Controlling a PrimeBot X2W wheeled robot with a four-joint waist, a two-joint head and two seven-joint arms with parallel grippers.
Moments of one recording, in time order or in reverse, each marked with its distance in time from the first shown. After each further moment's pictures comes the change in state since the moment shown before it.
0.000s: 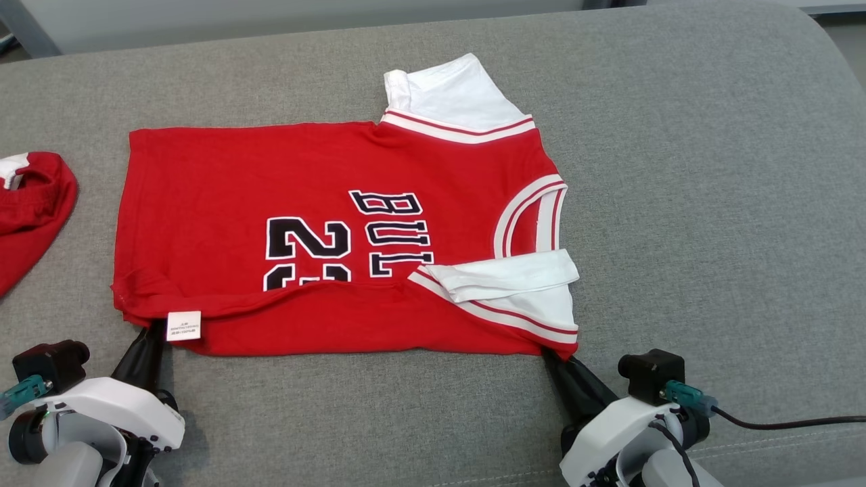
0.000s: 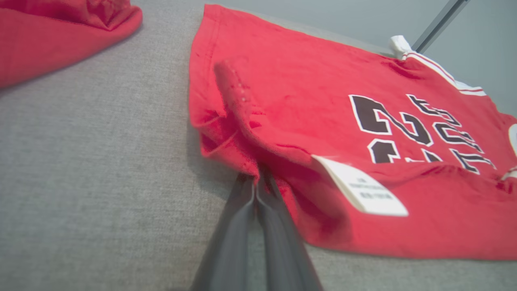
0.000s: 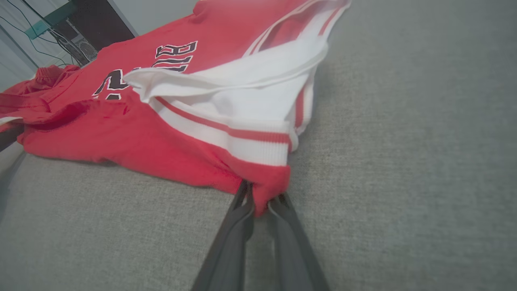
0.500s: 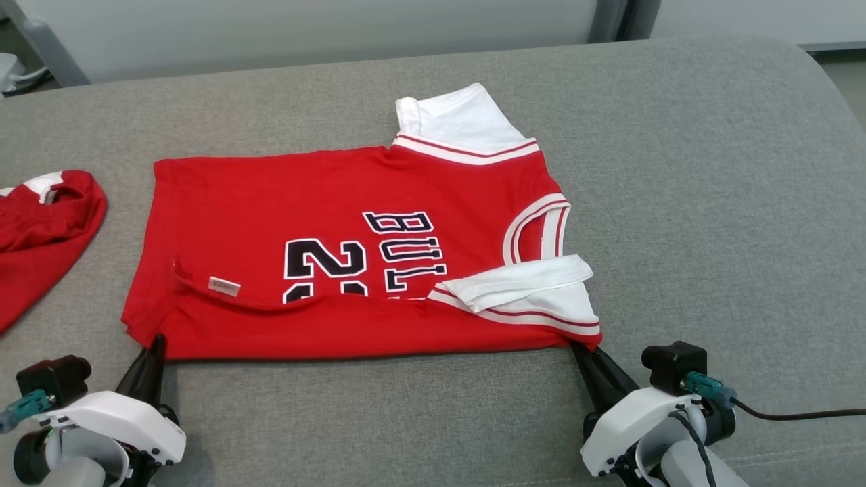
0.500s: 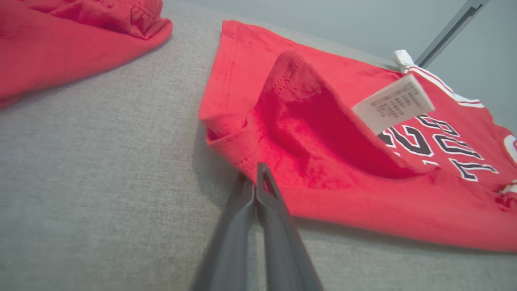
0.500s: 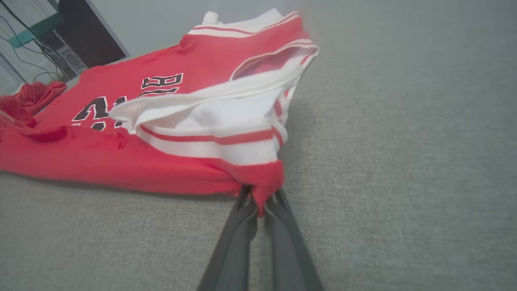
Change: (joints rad) left arm 0.002 -0.020 0.008 0.074 -0.011 0.000 0.000; right arm -0.016 0.007 -0.101 0.060 -0.065 0.000 0.001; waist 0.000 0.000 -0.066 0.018
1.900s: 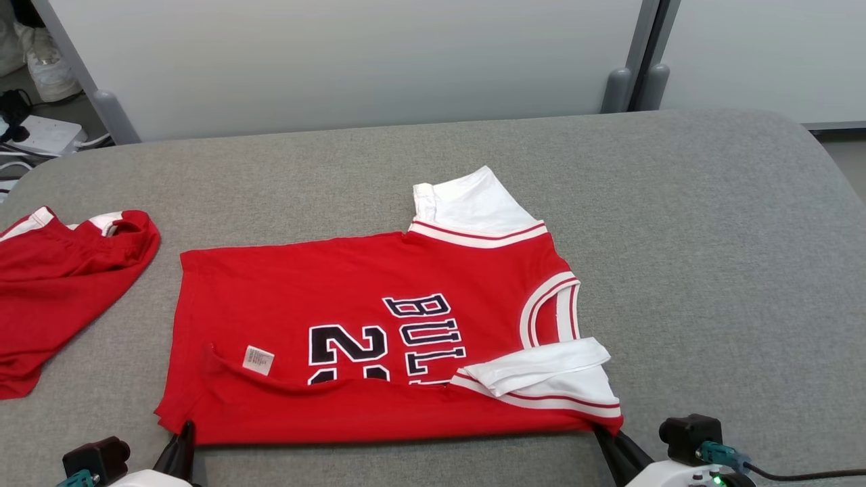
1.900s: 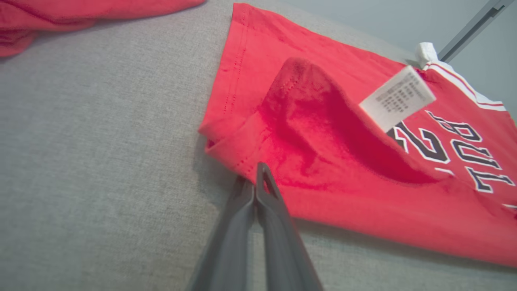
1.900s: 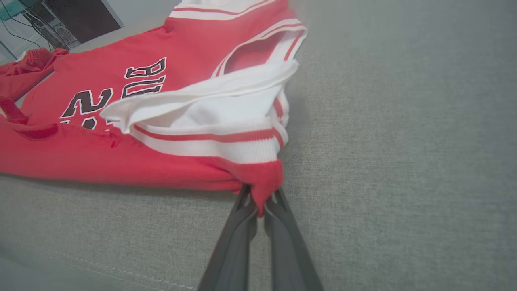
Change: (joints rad) left arm 0.163 -0.137 0.151 0.052 0.149 0.014 0.000; right arm 0.256 0.012 -0.146 -0.167 -0.114 0.000 0.176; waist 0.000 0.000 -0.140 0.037
